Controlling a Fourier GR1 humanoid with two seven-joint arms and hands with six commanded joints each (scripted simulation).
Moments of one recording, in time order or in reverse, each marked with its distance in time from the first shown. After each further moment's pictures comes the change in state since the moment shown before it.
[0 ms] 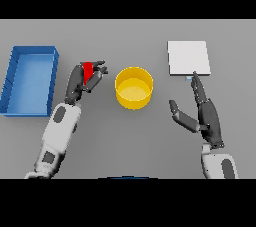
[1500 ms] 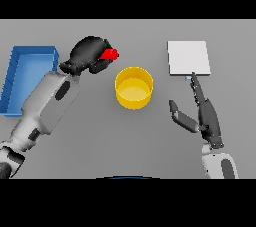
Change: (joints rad) left arm -0.275 0.289 -0.443 -0.128 -0.397 -0.258 0.253; right arm -0.003 -0.018 0.015 0.002 0.049 -0.005 0.009
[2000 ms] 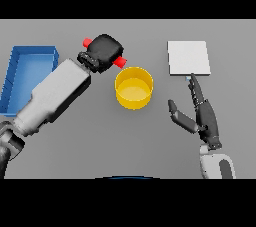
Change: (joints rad) left arm -0.194 0.029 -0.262 0.104 -0.299 -0.205 -0.017; right arm 0.008 0.036 -0.007 0.002 -0.047 0.006 0.012
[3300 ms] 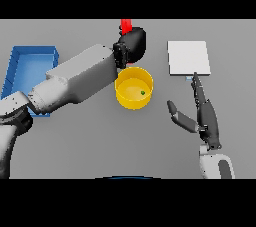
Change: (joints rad) left arm -0.348 -0.038 -0.448 0.148 -0.490 0.019 -0.288; right arm 0.002 0.006 -0.002 0.002 0.038 -0.041 -0.035
